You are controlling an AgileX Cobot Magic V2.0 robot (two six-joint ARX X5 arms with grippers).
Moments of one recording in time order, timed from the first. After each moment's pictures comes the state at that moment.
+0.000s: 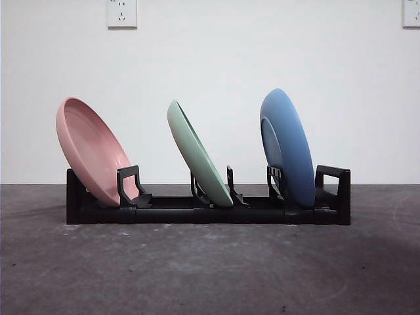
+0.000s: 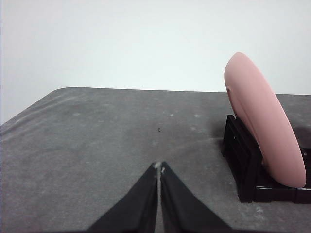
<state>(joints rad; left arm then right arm) 0.01 0.00 0.03 -0.03 -0.04 -0.02 0.02 0.00 0.02 -0.06 -0.03 -0.10</state>
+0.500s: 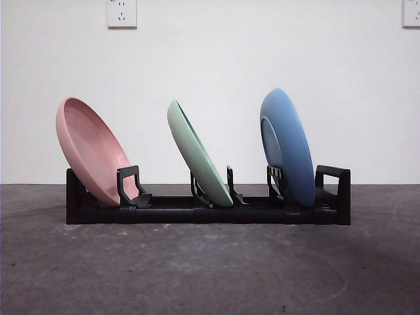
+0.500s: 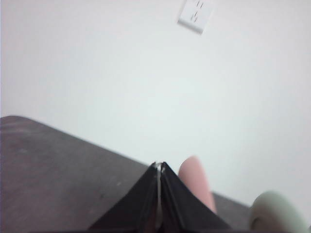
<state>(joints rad) 0.01 0.00 0.05 0.23 -0.03 -0.43 0.02 0.00 0.04 0.17 -0.12 0.32</state>
